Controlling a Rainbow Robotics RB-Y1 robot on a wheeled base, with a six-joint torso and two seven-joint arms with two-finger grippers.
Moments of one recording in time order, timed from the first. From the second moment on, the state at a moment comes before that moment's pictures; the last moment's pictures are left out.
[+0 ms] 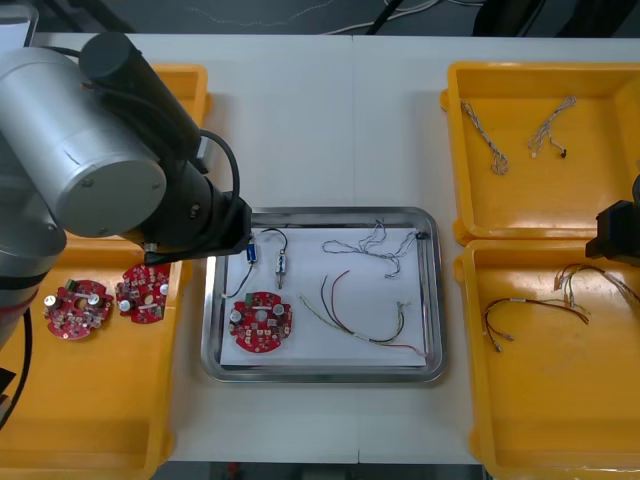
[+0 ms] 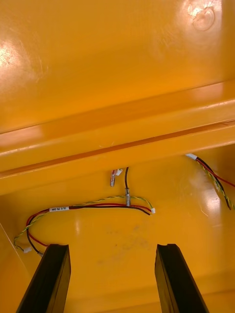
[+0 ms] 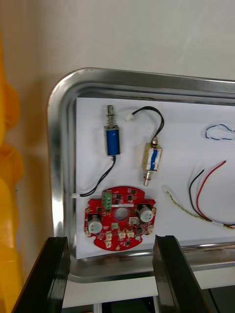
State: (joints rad) right arm -0.31 -0.76 -0.18 -2.02 -0.75 1.92 1.07; left arm -0.61 0.57 -0.33 -2.14 0.73 1.91 -0.62
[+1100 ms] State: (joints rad) right arm -0.45 -0.76 0.27 -2.14 -0.90 1.89 1.07; left arm -0.27 0.97 0.09 -2.32 0.94 1.88 -0.99
